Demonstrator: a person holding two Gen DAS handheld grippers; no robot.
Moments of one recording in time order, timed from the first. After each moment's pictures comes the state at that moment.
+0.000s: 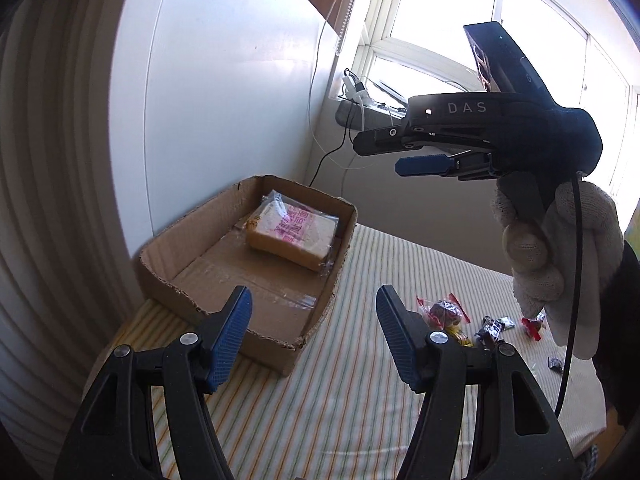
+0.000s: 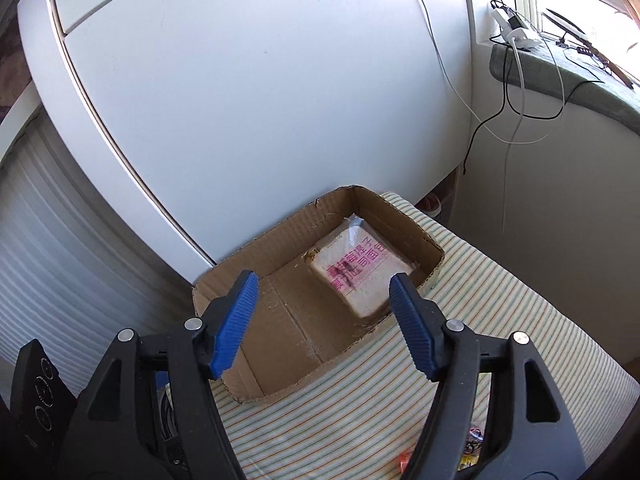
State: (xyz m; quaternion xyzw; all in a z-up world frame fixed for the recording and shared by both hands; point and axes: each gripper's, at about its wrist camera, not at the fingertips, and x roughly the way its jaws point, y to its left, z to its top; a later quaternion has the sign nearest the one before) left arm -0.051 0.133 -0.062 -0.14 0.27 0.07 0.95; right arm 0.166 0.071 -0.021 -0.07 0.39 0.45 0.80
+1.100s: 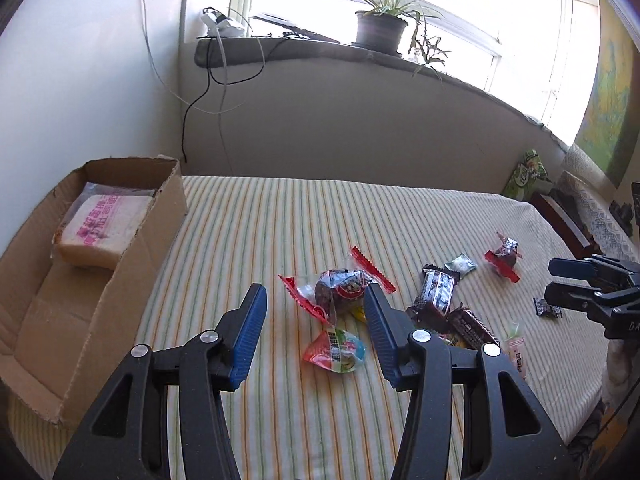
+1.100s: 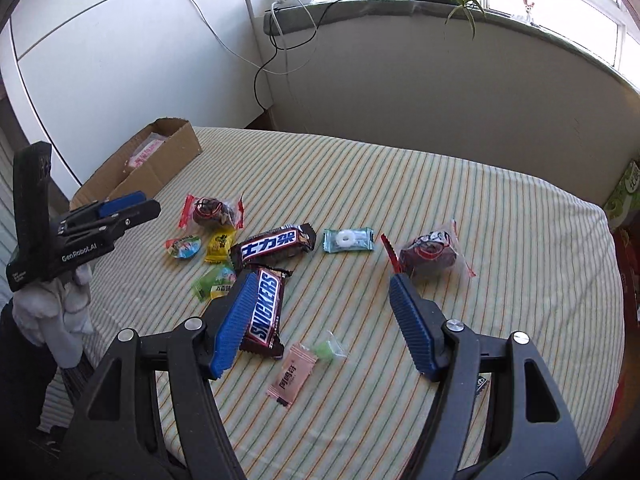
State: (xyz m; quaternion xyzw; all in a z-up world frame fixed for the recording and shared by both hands) left arm 0.062 0.014 -0.096 -0.03 0.36 -0.09 0.93; right arm 0.091 -0.231 -0.106 -0.02 0.42 0.22 0.88
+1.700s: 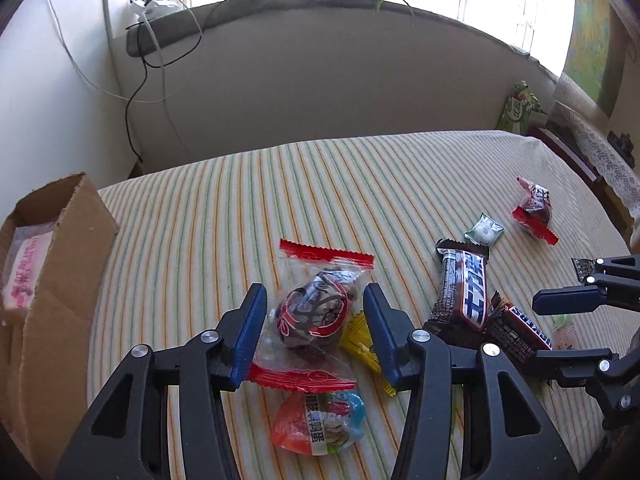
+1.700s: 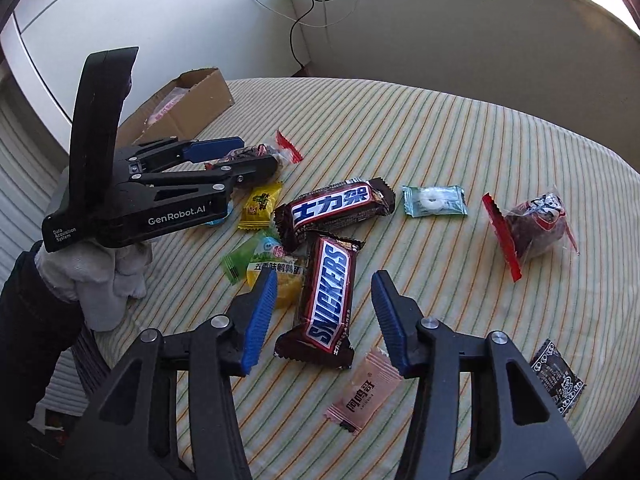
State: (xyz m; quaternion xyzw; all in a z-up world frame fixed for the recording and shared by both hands) left arm 0.117 -0.023 -0.137 0.06 0.42 -0.13 0.90; right arm 0.098 -0.181 -0.152 -0.02 0.47 0.28 0.84
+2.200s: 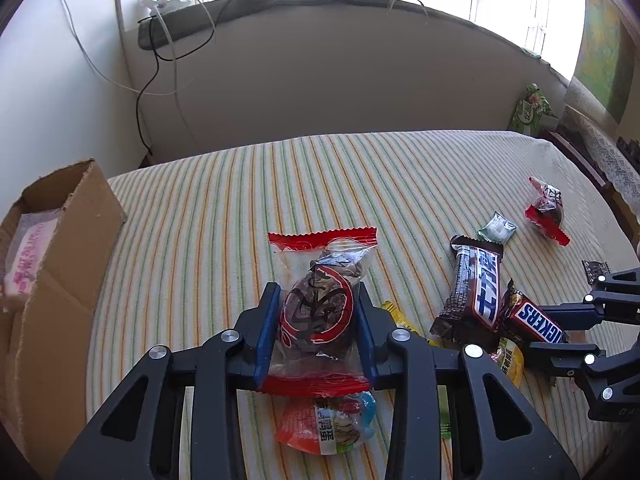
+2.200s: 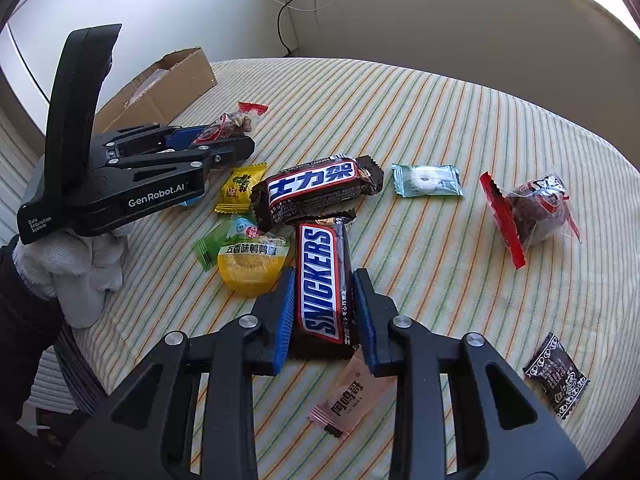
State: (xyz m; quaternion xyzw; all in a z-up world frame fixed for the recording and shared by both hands) left arm 0.112 -0.017 -0.137 0.04 0.42 -0.10 0.90; right arm 0.096 -0.184 -0.164 -0.04 0.48 0.25 0.84
